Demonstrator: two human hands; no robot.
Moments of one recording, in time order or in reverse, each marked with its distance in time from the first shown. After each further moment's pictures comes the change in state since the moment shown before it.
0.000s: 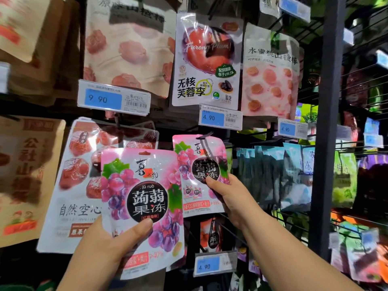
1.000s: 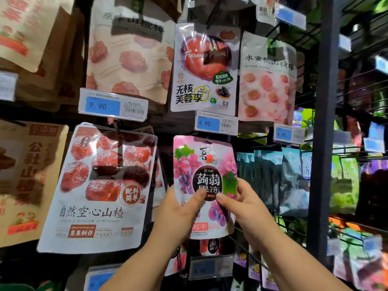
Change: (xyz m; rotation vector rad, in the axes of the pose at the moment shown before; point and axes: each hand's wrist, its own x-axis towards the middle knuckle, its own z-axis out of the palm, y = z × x) left_hand 0.031 0.027 0.114 0.123 -0.042 0.176; right_hand -0.049 -0.011 -0.022 -0.080 -0.101 -0.196
